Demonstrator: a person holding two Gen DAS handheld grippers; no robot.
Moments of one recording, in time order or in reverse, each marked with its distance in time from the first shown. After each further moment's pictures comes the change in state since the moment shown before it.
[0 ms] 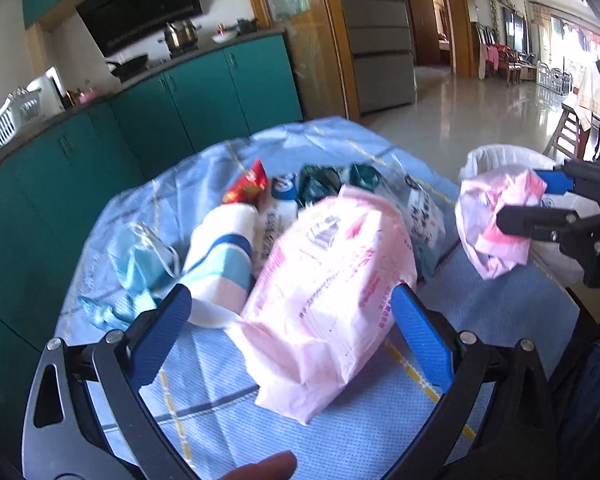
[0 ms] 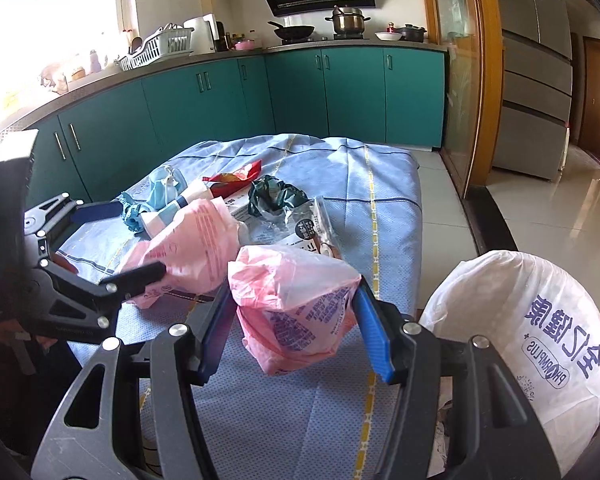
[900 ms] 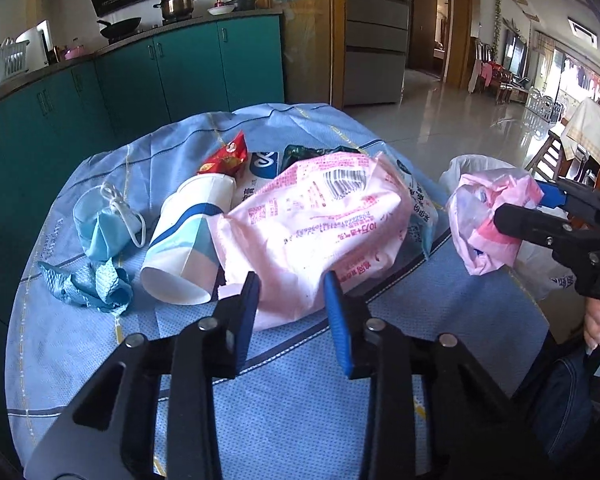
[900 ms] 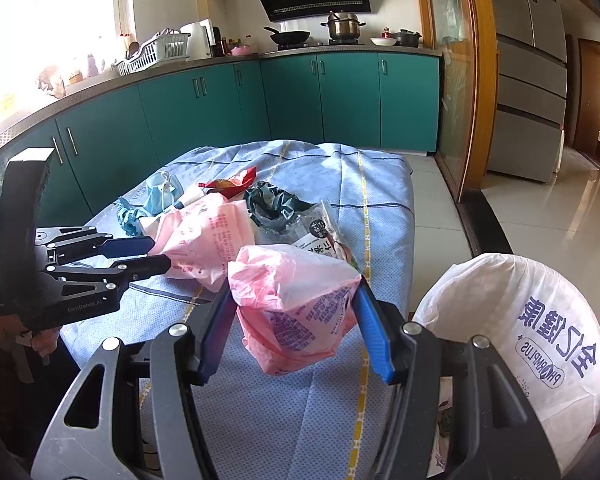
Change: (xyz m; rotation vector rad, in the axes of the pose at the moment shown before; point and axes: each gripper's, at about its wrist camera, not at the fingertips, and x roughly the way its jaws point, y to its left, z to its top) left arm 0.007 0.009 -0.004 -0.106 0.043 -0.129; right arm -0.008 0.003 -0.001 0.002 -0.021 -0.018
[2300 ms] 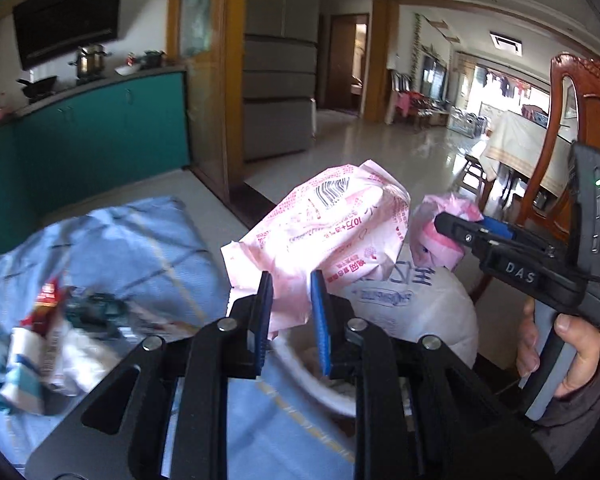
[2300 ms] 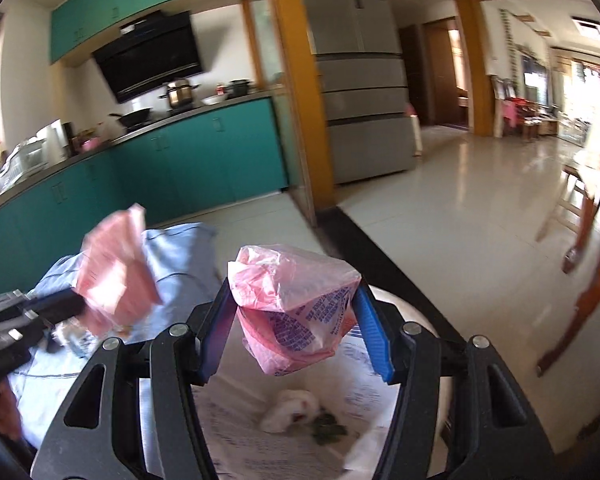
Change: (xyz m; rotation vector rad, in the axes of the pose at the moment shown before) left arm 0.000 -0.185 0.090 0.110 -0.164 -0.289; right arm -0.108 -0.164 -0.023 0.353 -0.215 -0.445
